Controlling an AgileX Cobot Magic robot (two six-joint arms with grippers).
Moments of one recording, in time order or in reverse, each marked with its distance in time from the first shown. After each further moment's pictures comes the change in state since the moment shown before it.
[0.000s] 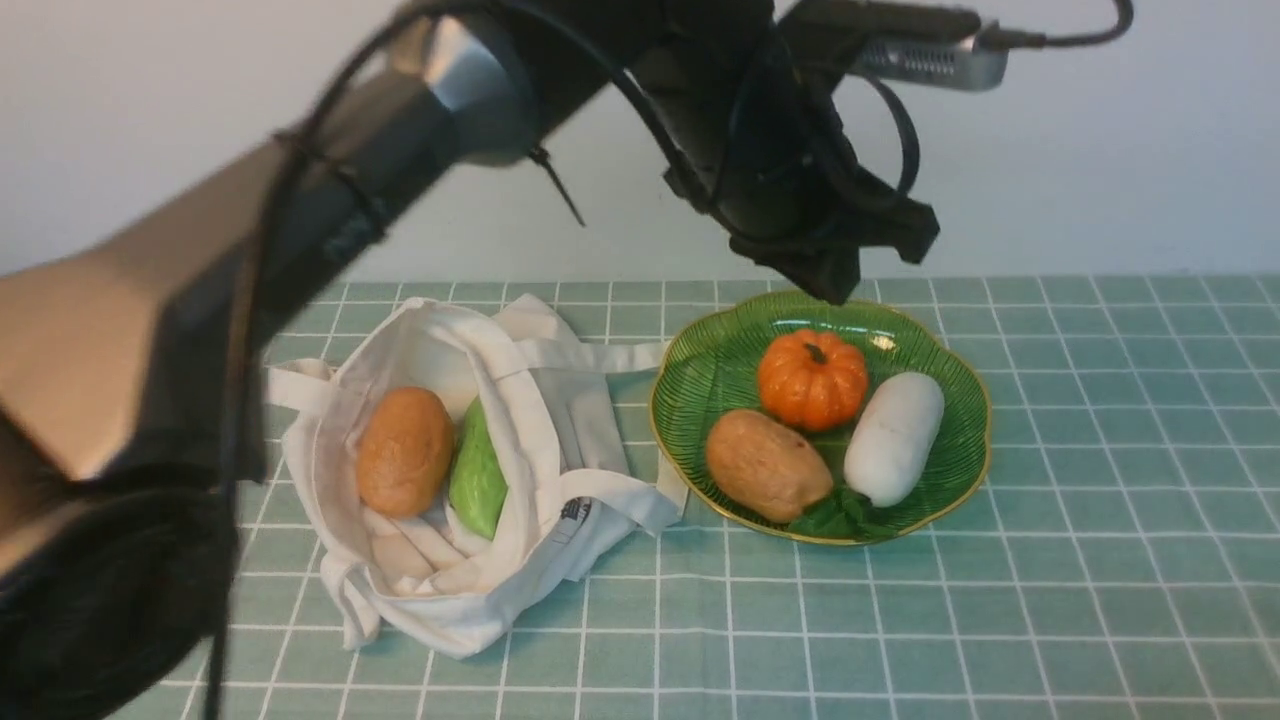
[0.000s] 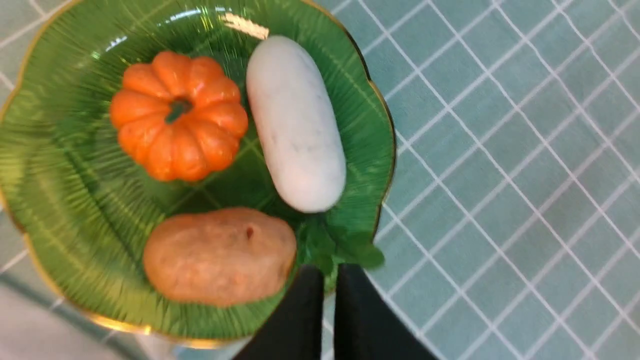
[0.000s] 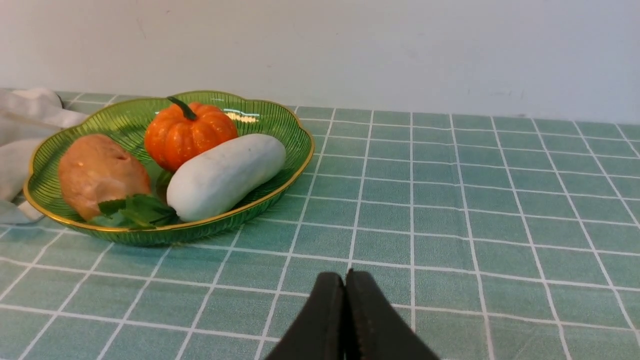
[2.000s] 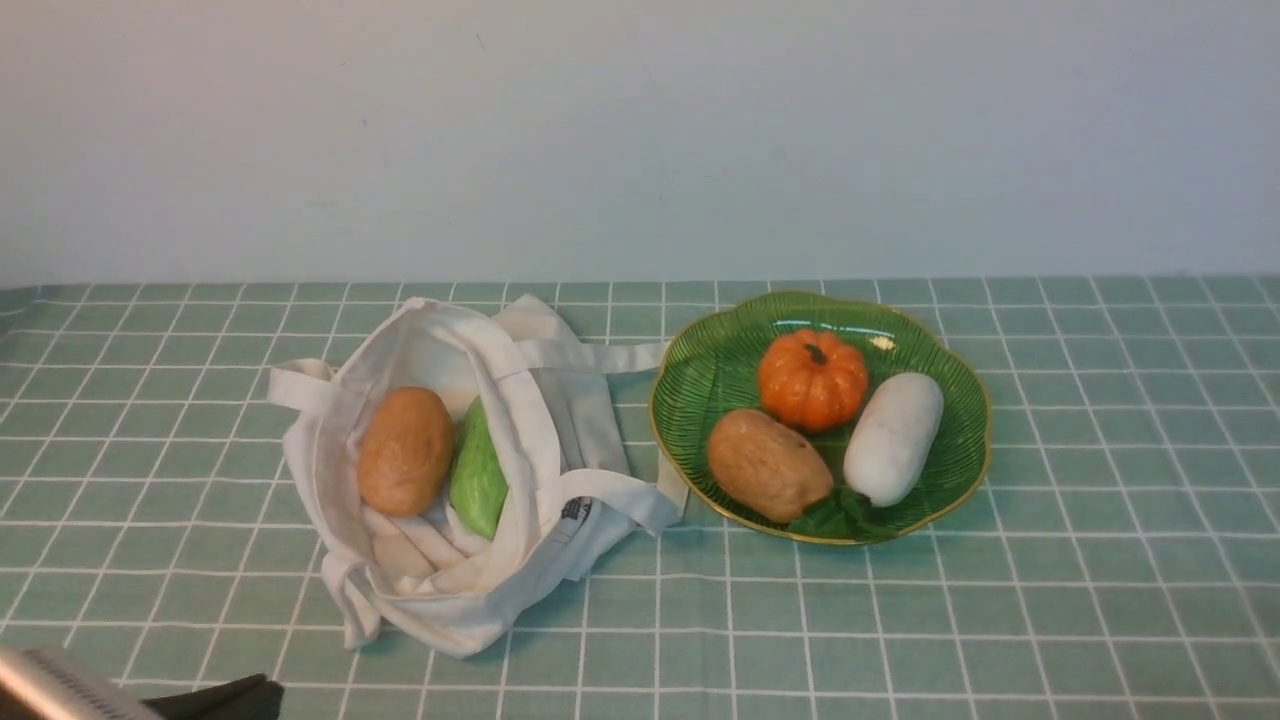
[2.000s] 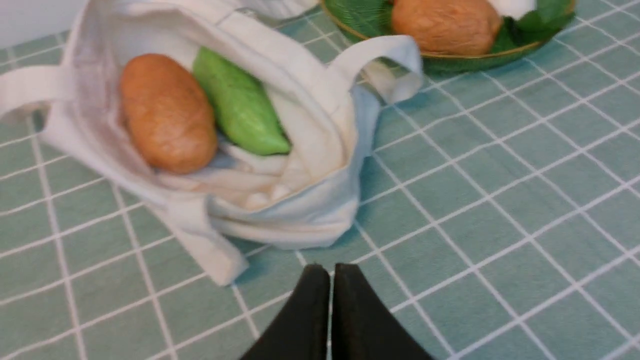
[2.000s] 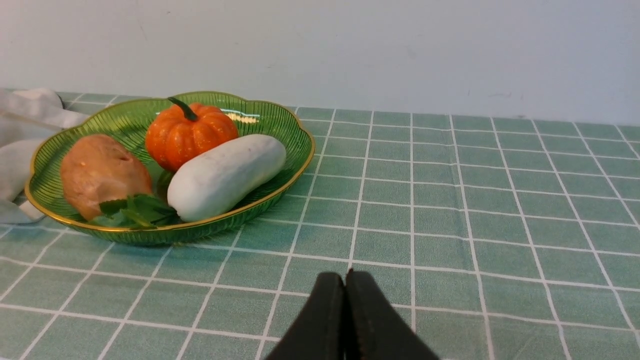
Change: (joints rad) right arm 0.000 0.000 0.000 0.000 0.000 -0.001; left arm 0.182 -1.699 2.056 0.266 -0.939 -0.093
